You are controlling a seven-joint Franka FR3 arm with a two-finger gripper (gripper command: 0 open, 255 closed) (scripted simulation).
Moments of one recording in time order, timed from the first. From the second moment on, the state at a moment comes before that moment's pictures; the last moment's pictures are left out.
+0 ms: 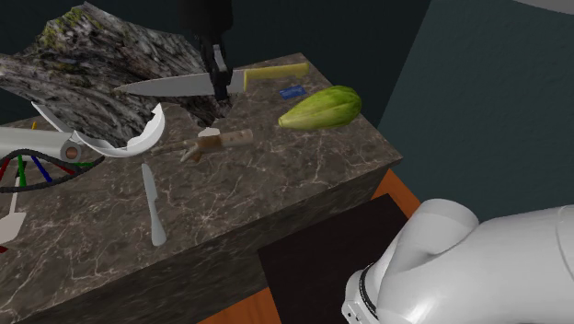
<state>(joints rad) 0.53 -0.37 -0.03 -1.94 0.04 1.61 -1.10</state>
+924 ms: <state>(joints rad) 0.63 0.05 0.13 -1.49 0.03 1.58 -0.84</state>
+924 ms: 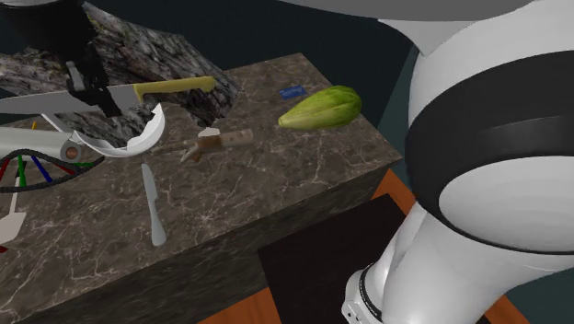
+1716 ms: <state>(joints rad) 0.74 0.41 0.18 -1.03 -0.04 1.49 -0.70</state>
